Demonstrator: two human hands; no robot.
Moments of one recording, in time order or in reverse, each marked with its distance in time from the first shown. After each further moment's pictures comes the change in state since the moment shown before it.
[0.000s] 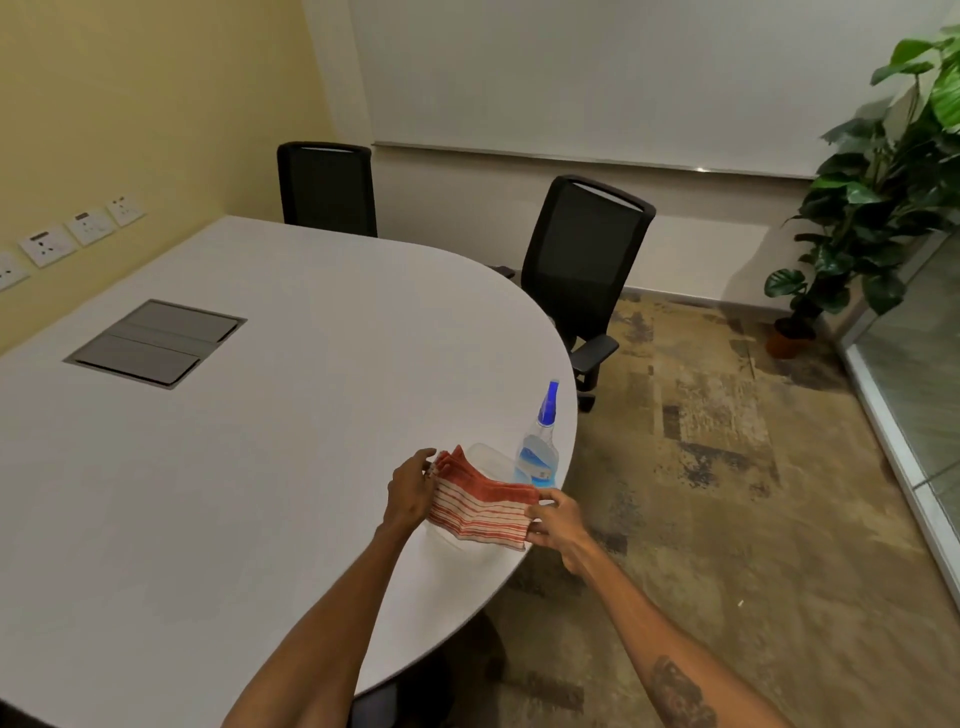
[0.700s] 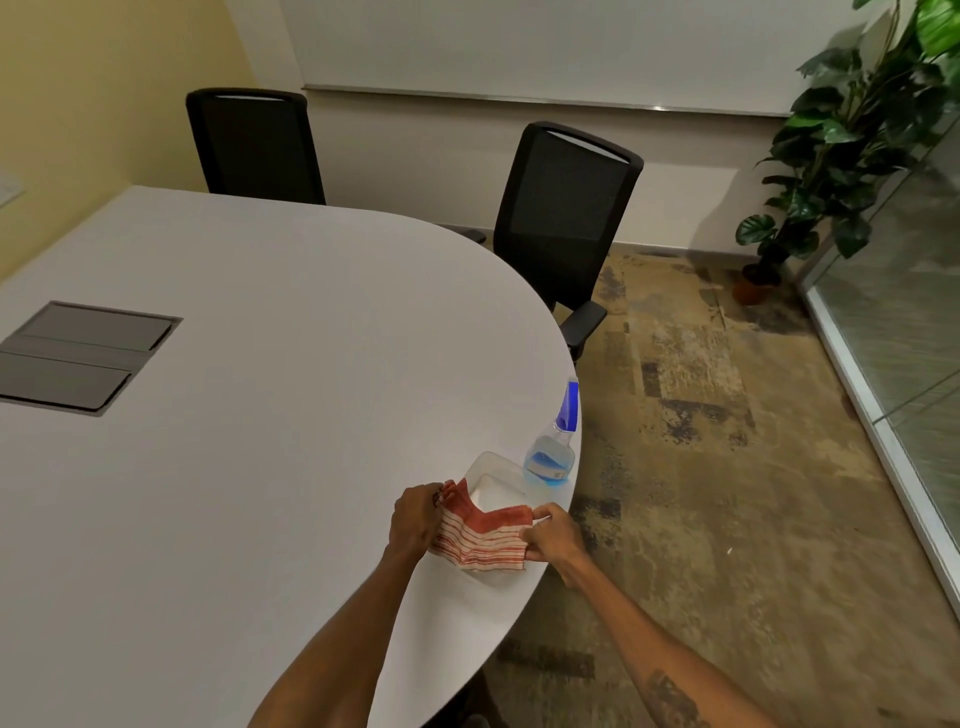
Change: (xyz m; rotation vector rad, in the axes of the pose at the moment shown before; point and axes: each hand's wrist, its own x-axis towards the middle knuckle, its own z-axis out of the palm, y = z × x) left_hand 0.089 -0.058 0.016 0.223 -0.218 0.015; right_hand 0.064 0.009 0.060 -0.240 0.125 0.167
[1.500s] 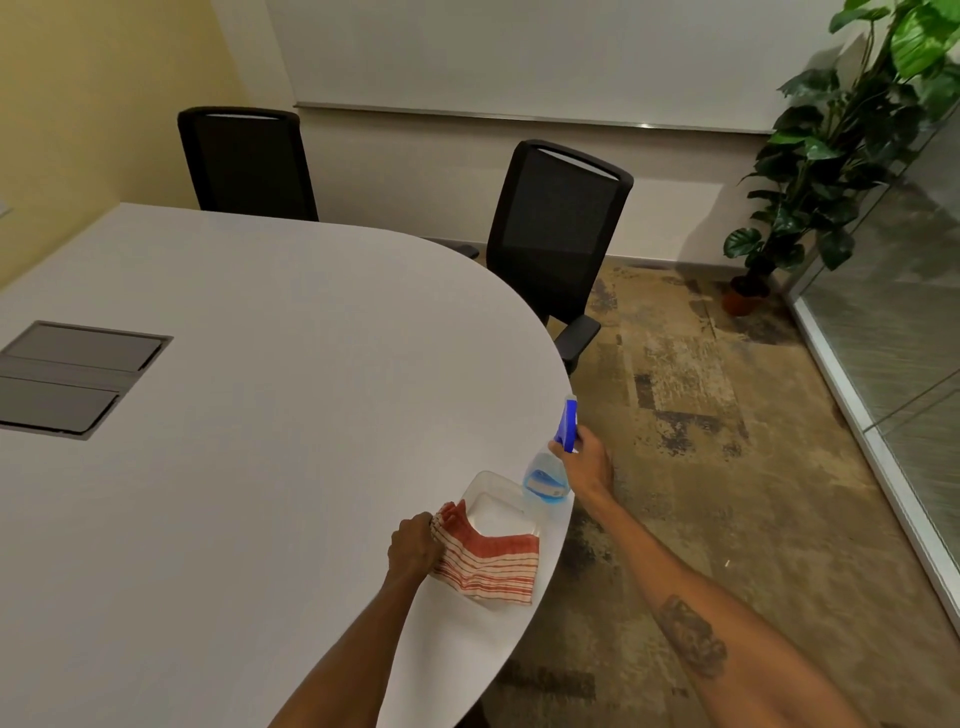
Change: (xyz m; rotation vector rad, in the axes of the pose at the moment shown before) left_hand 0.009 -0.003 0.007 0.156 -0.151 -0.176; right_hand 0.030 -0.092 -0.055 0.003 0.397 -0.418
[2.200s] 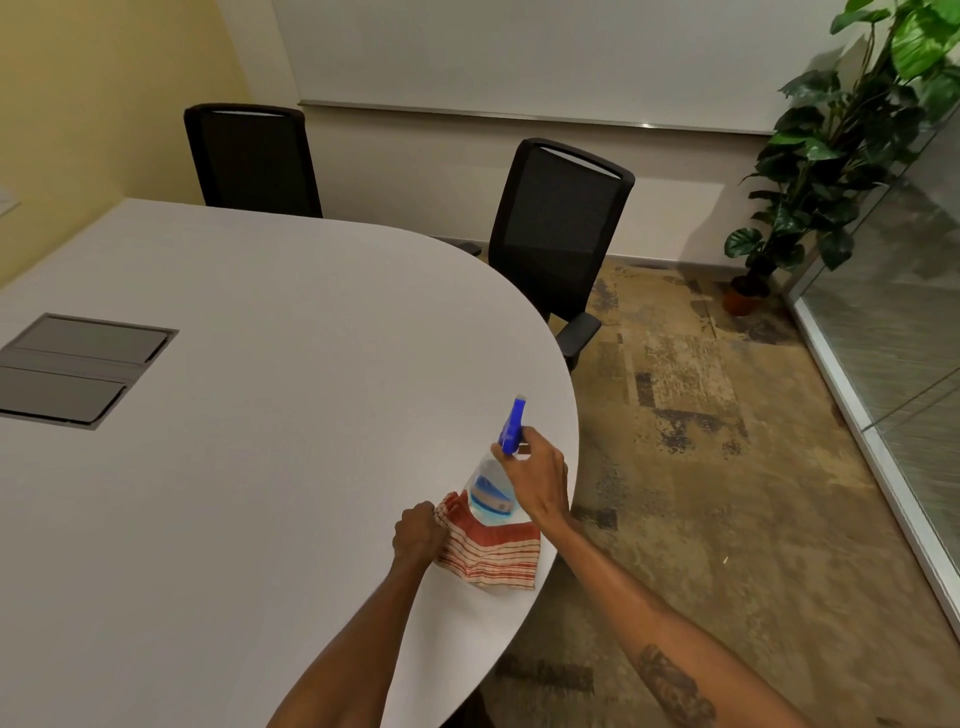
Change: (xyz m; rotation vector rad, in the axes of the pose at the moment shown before) left_hand -0.012 0.008 -0.002 -0.071 0.031 -0.042; right_hand -0.056 -0.013 0.045 -0.064 -0.063 -0.269
